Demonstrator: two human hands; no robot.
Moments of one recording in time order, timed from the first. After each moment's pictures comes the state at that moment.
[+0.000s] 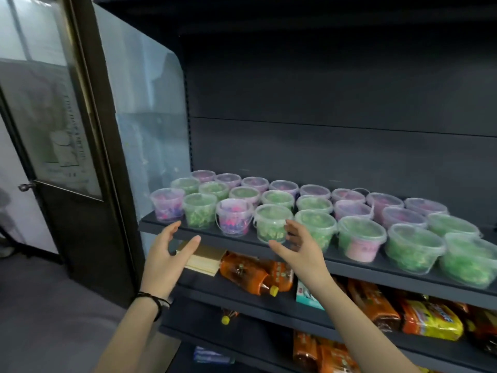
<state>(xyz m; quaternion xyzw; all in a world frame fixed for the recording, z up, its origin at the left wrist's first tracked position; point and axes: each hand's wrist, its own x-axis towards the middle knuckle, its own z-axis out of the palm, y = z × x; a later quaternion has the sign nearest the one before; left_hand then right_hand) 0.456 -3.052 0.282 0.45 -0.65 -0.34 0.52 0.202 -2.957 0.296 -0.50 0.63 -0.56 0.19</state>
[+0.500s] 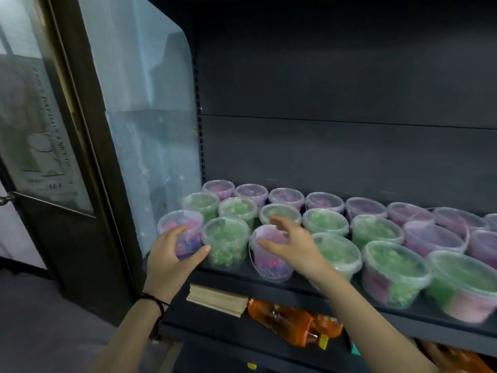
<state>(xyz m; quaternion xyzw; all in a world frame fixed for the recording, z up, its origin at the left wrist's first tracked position) 0.481 -3.262 0.272 0.46 -0.72 -0.25 0.46 0.228 -3.178 0.302 -0.59 0.67 -0.43 0.15</state>
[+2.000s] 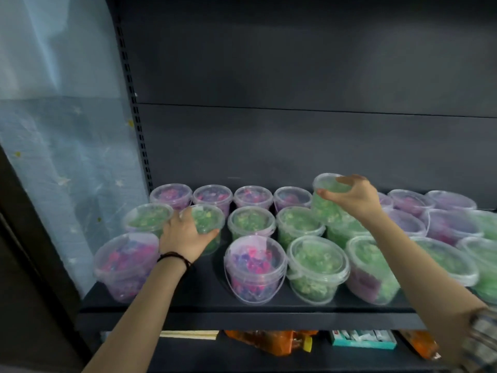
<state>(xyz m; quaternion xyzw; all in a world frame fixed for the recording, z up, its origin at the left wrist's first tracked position) 0.355 -3.368 0.289 0.49 -0.82 -0.15 0.23 0.063 -3.174 0.358 -0.32 0.87 -0.38 -0.05</state>
